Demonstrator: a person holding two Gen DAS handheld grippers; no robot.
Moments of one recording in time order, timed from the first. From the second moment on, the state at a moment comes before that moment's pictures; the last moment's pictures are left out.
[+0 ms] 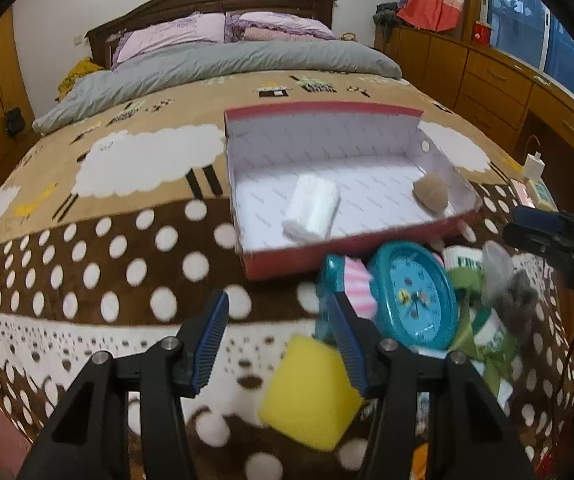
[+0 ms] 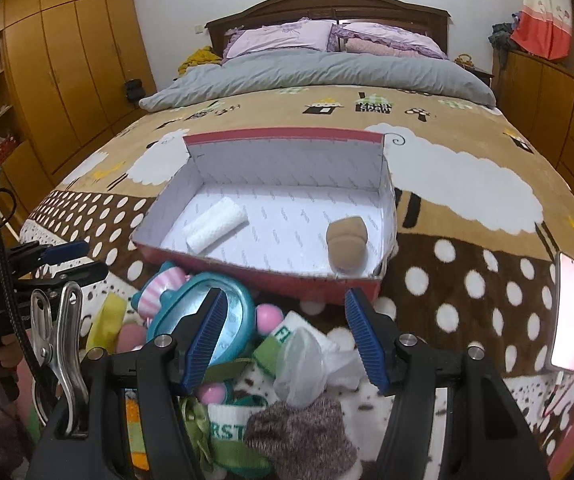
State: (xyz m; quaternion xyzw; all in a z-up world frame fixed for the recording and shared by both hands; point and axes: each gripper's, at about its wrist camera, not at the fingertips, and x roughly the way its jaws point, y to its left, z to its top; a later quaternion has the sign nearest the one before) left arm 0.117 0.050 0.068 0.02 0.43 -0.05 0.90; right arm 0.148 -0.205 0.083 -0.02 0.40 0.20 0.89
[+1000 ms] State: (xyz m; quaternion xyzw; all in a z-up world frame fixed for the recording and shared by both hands) left arm 0.074 0.045 0.025 0.01 0.46 -0.09 0.88; right arm 0.076 -0.219 0.056 -0.02 0.42 0.21 0.88
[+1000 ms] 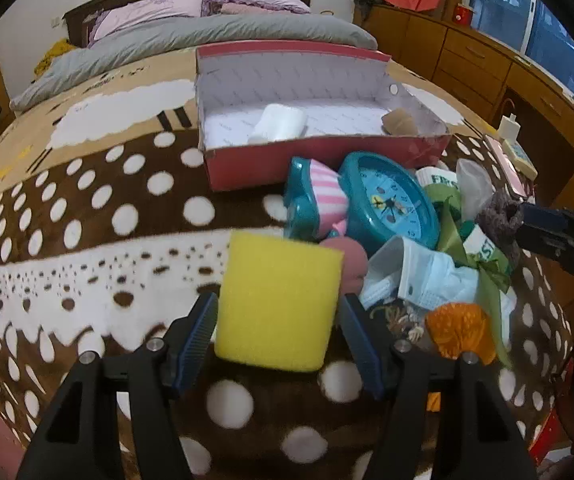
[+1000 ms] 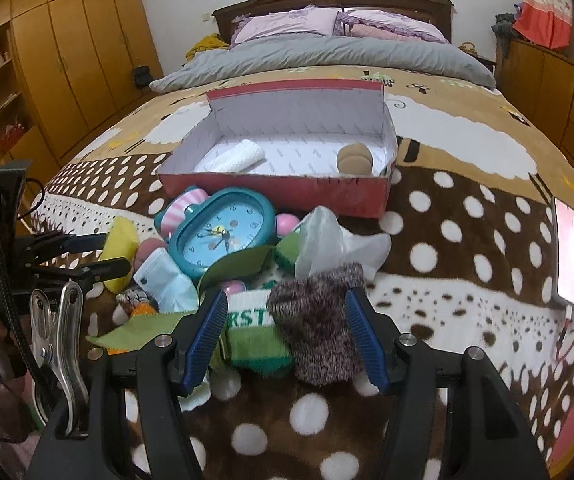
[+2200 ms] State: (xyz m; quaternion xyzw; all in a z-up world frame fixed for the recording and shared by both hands) left arm 0.058 0.060 0.058 -0.06 0.42 -0.08 0.90; right arm 0.085 -0.241 0.022 0.00 0.45 0.18 0.88
